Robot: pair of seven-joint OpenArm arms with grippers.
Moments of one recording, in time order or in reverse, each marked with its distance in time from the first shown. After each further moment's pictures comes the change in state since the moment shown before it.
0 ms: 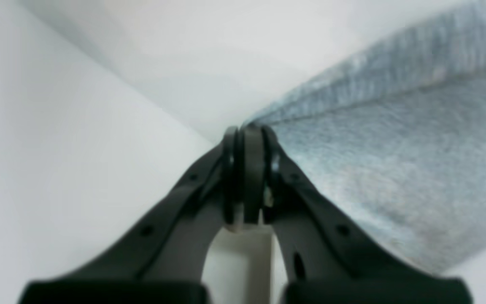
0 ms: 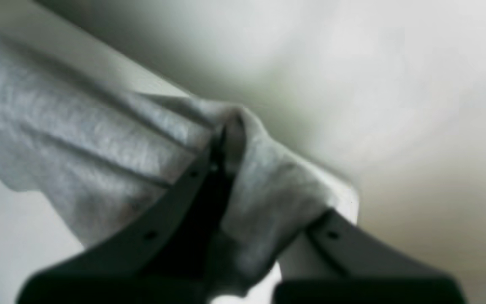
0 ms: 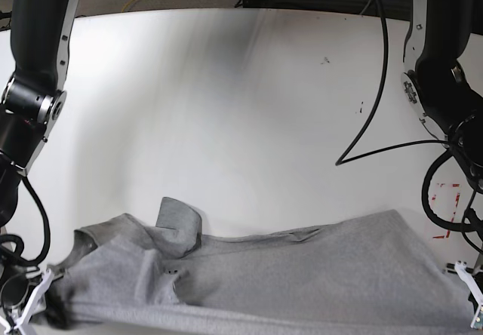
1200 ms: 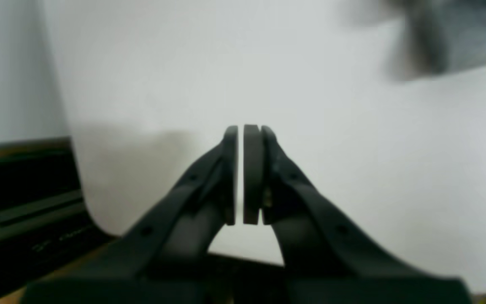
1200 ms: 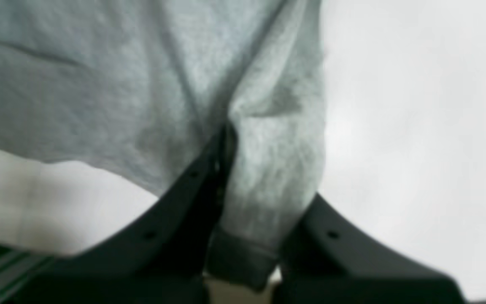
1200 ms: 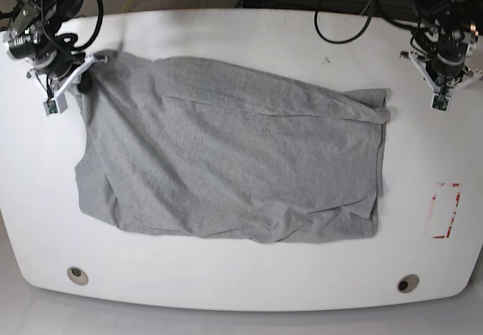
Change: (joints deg) left arm 59.3 13.6 -22.1 6.4 1.1 0.6 -4.9; right arm -64.4 -18.4 32.5 21.1 -0.4 0.0 -2.3
